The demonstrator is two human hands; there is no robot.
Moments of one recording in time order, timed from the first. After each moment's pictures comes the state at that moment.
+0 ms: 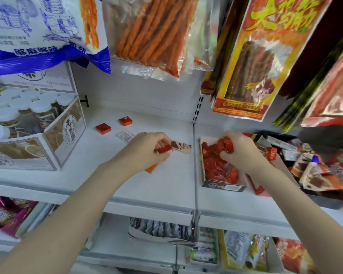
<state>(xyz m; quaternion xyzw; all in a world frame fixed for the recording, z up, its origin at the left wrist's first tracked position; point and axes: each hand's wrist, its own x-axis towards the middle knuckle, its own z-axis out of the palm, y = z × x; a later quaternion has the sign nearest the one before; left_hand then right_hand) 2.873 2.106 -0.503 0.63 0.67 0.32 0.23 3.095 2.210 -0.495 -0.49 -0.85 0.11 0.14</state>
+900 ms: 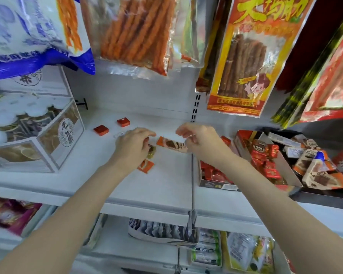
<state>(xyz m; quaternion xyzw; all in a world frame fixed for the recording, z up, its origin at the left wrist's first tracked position) 2.858 2.125 -0.532 0.59 0.76 0.27 0.05 3.034 2.197 -0.492 -0.34 -0.90 0.20 0.20</state>
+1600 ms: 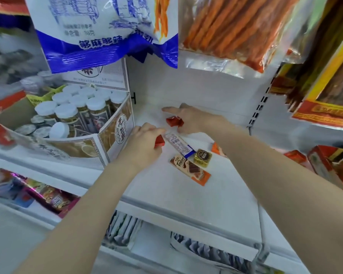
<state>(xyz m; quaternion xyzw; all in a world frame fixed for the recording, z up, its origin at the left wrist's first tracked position) 2.768 2.103 -0.544 0.55 0.81 0.20 0.06 2.845 2.258 -0.514 -0.26 -0.96 0.14 -0.05</state>
